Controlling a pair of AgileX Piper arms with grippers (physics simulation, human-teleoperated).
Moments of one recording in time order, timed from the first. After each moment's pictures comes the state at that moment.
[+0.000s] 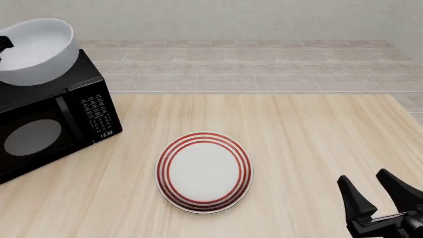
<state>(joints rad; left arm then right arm) 0.39 1.53 -1.43 0.47 -0.24 0.17 0.26 0.00 -0.17 -0.01</state>
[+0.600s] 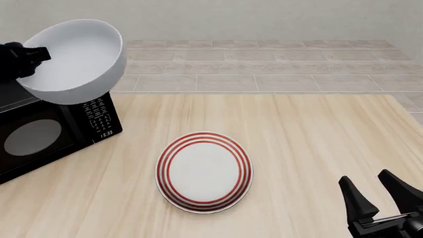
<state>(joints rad) 0.11 1.17 -1.13 0.44 -0.19 0.17 0.23 0.00 -0.15 -0.01</state>
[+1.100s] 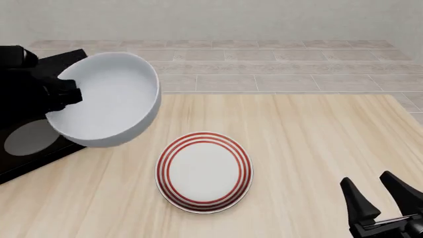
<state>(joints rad) -0.10 1.00 -0.89 0.36 -0.08 0.16 0.20 0.00 -0.12 -0.01</state>
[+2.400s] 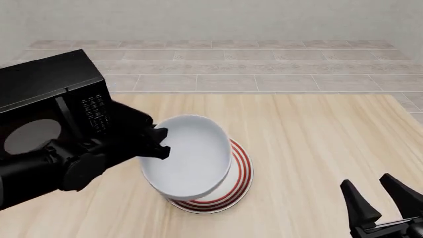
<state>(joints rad) -0.48 1.35 -0.69 -0.09 -0.04 0.17 0.16 0.00 -0.07 0.00</state>
